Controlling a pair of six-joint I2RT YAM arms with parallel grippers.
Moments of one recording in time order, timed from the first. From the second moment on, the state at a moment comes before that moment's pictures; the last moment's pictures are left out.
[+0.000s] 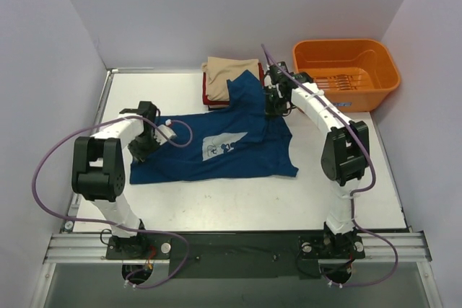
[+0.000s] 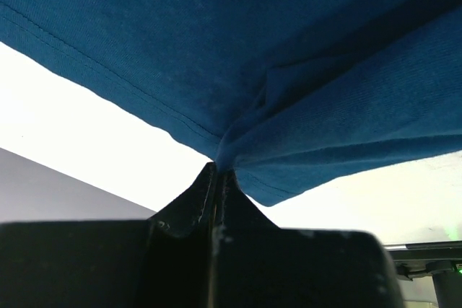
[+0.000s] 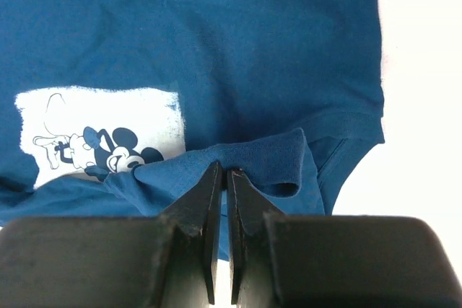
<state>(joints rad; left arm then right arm) -0.08 1.77 1.16 -0.91 -0.20 0.72 0.38 2.01 1.77 -0.86 -0.02 0.34</state>
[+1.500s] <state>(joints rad) -0.13 1.51 0.78 -0.58 -0.14 1.01 0.05 1.57 0.77 -0.57 -0.38 0.45</state>
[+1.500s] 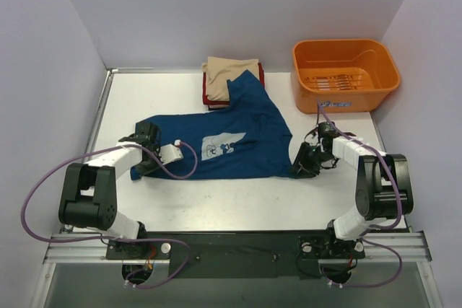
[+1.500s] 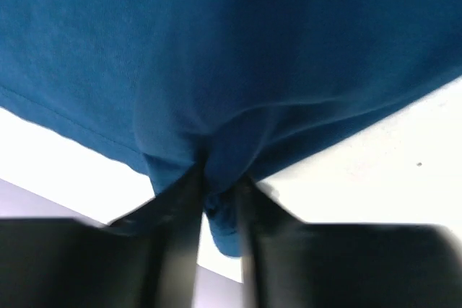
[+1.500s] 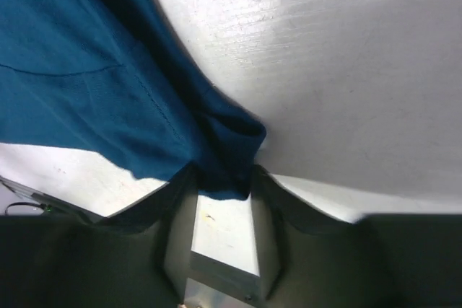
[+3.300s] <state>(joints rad) -0.61 1.43 1.43 -1.20 -0.02 0.78 0.28 1.06 0.85 -1.15 -0.15 0.69</state>
